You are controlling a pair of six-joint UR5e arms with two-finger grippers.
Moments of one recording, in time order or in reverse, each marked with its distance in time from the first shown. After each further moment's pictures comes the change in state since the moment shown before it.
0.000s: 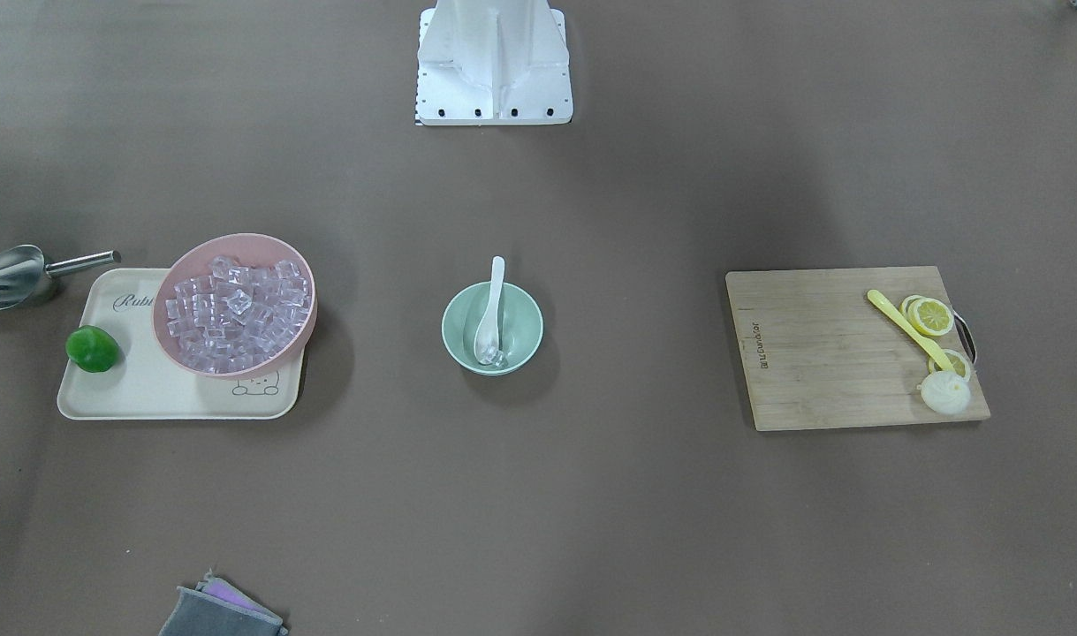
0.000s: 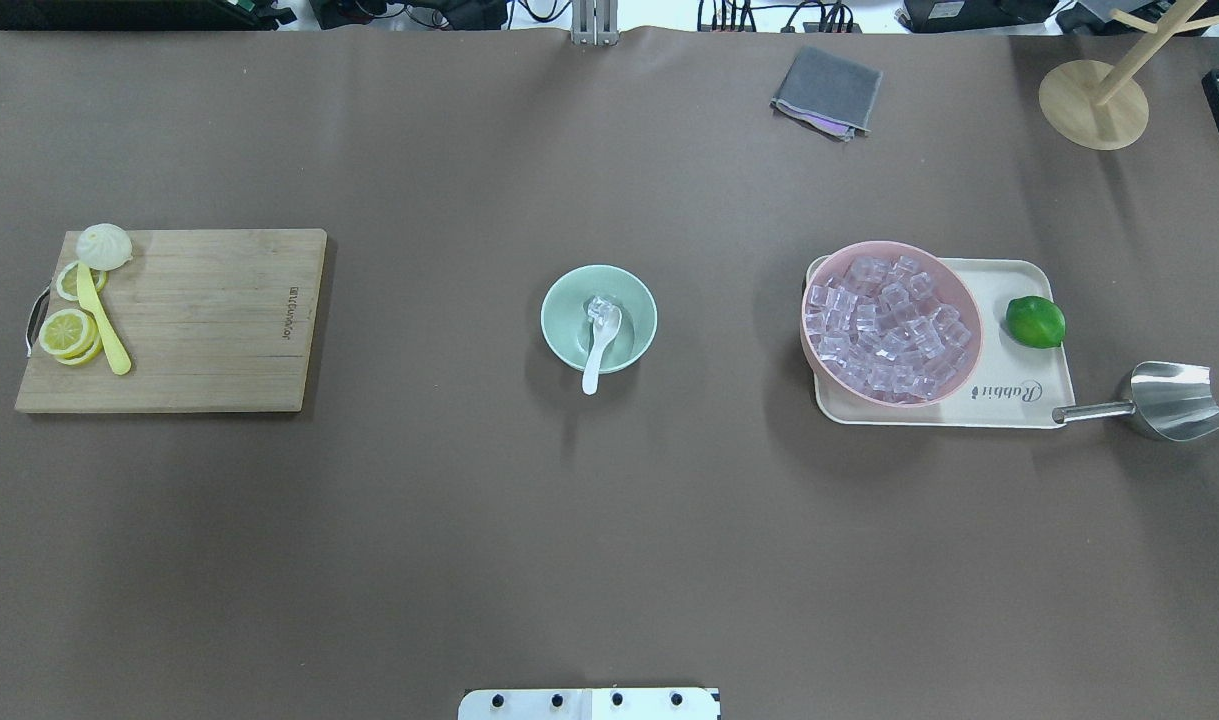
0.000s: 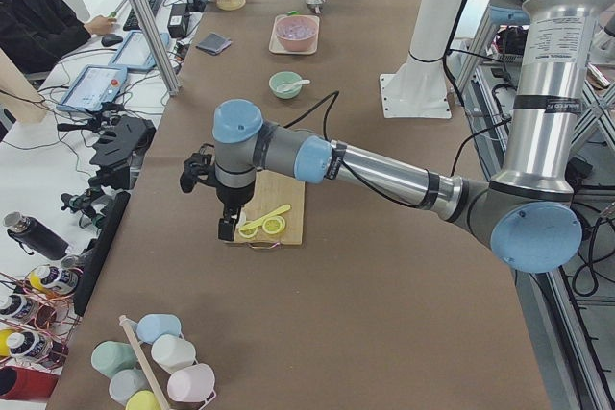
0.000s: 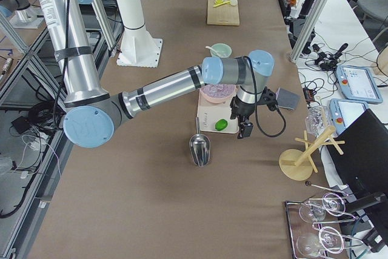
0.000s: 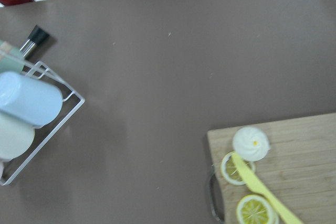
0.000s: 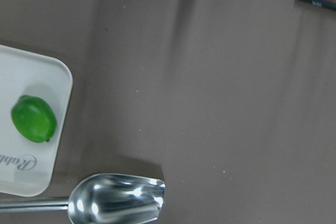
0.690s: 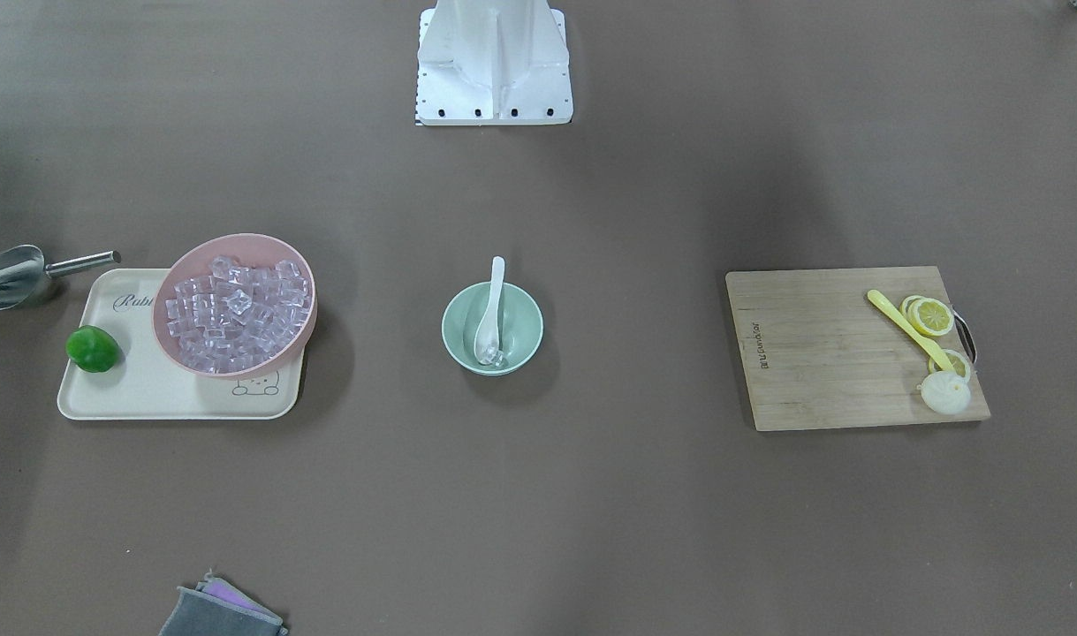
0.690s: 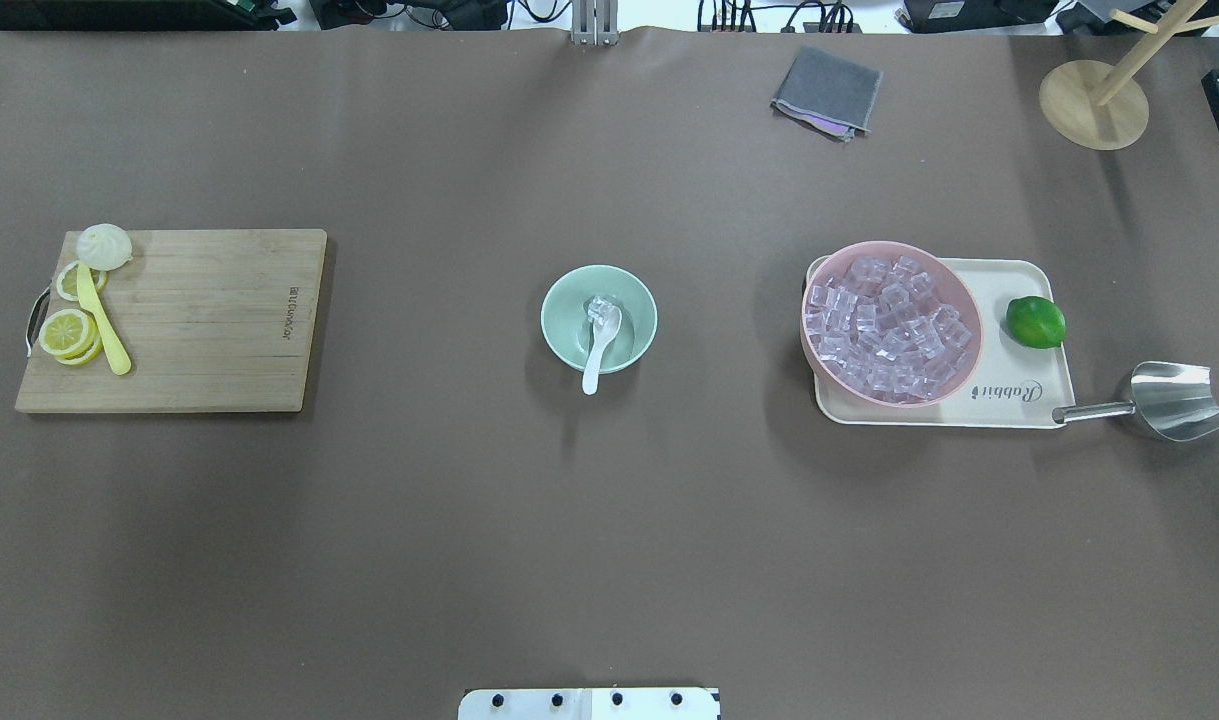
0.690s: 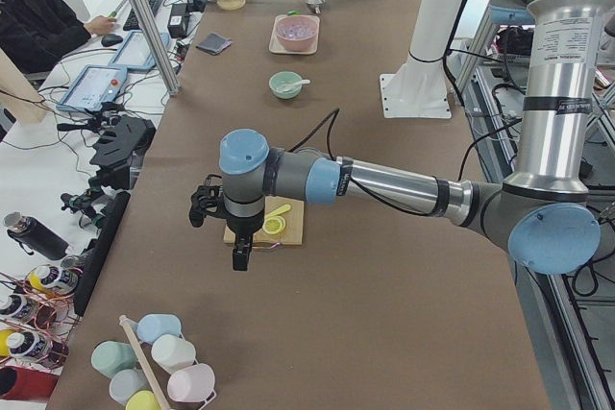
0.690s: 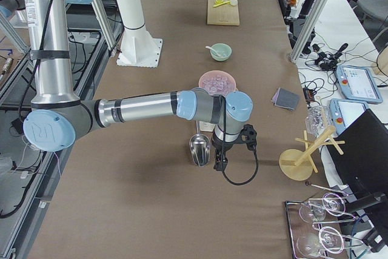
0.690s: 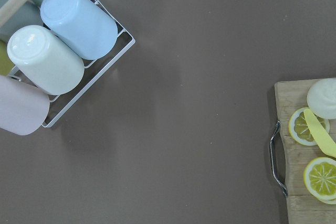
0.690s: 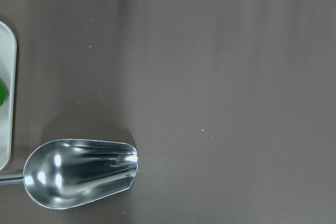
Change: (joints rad) left arm -0.021 0.022 0.029 0.013 0.012 -0.021; right arm 0.070 -0.148 -0.031 0.097 0.058 0.000
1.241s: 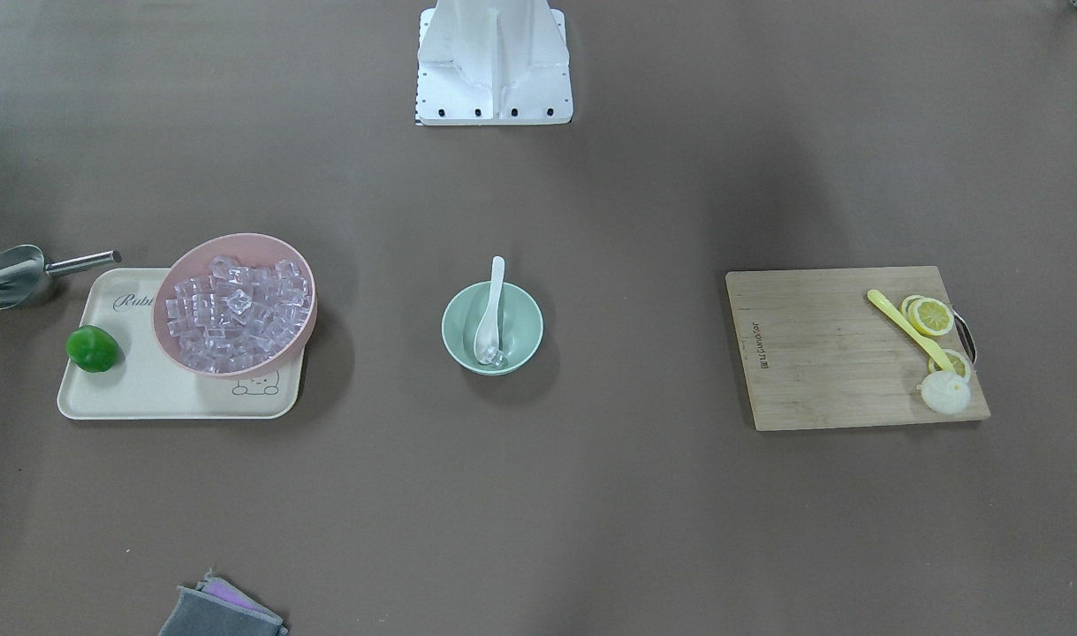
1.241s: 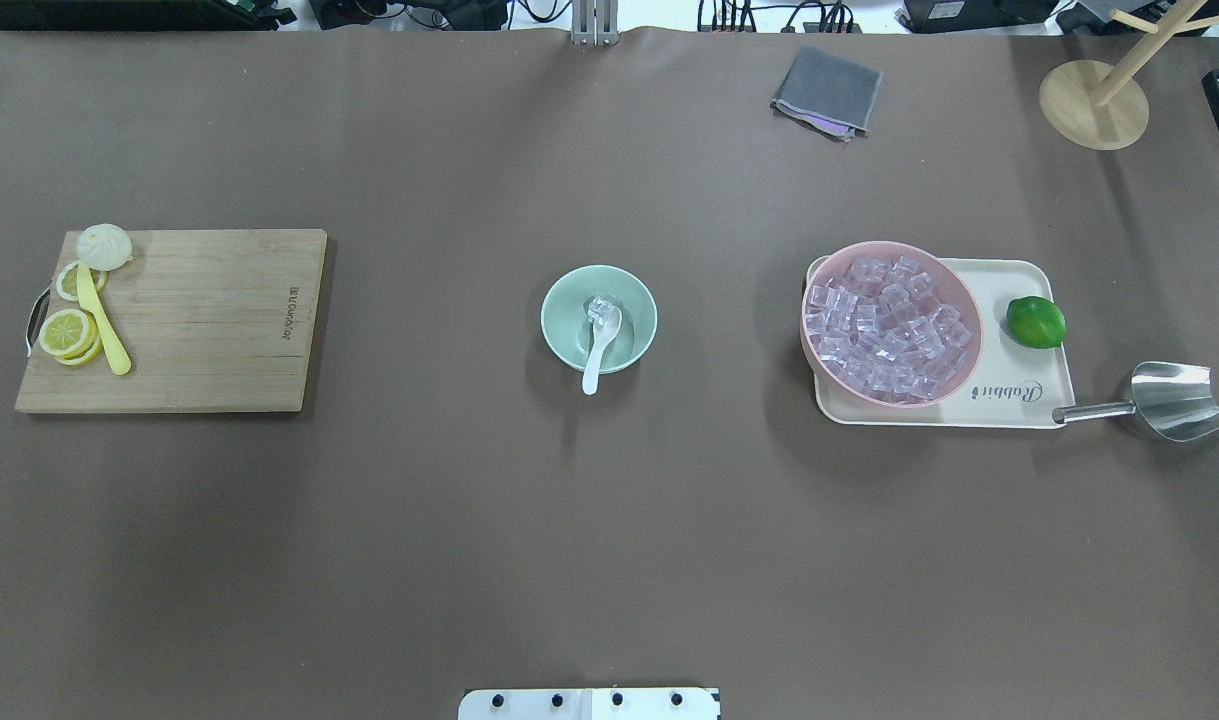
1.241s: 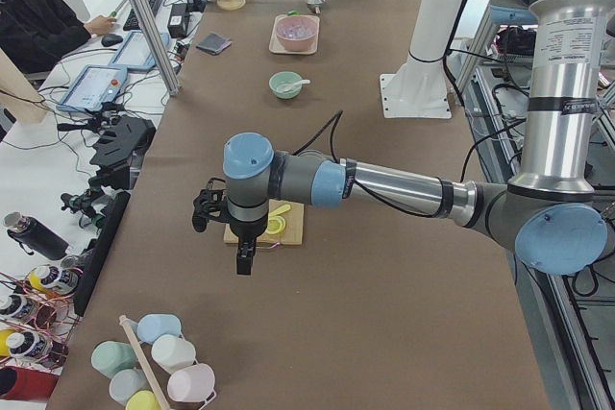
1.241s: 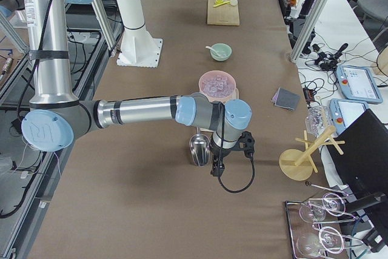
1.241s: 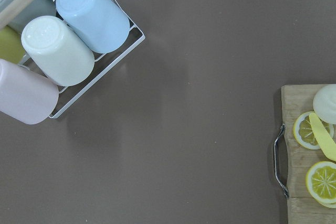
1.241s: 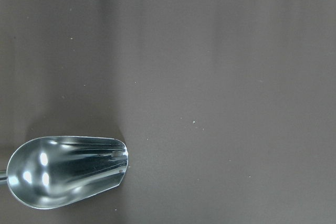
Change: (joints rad) left arm -0.011 0.014 -0.001 -0.004 -0.004 -0.001; right arm 0.003 -0.004 -0.026 0.005 -0.003 0.009
